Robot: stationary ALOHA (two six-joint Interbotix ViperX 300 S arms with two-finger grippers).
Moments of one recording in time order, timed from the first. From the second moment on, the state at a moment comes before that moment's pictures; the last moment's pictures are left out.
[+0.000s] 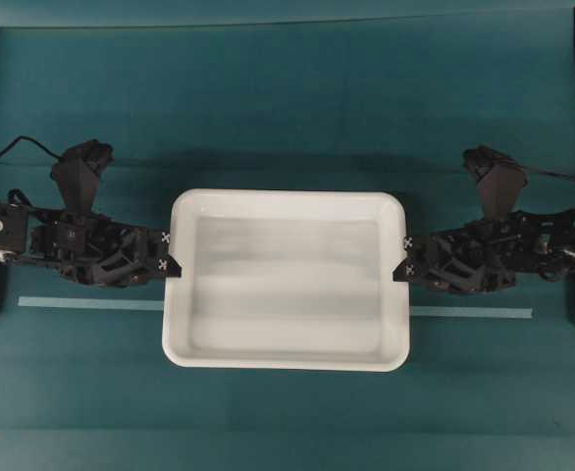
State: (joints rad) left arm 0.05 -0.16 1.06 0.02 0.03 -1.48; right arm -0.04 -0.17 1.09 0.47 0.03 1.02
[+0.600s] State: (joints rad) left arm 0.06 -0.14 1.08 0.02 -0.01 -1.47; right arm -0.04 -0.23 1.11 0.47 0.06 1.07
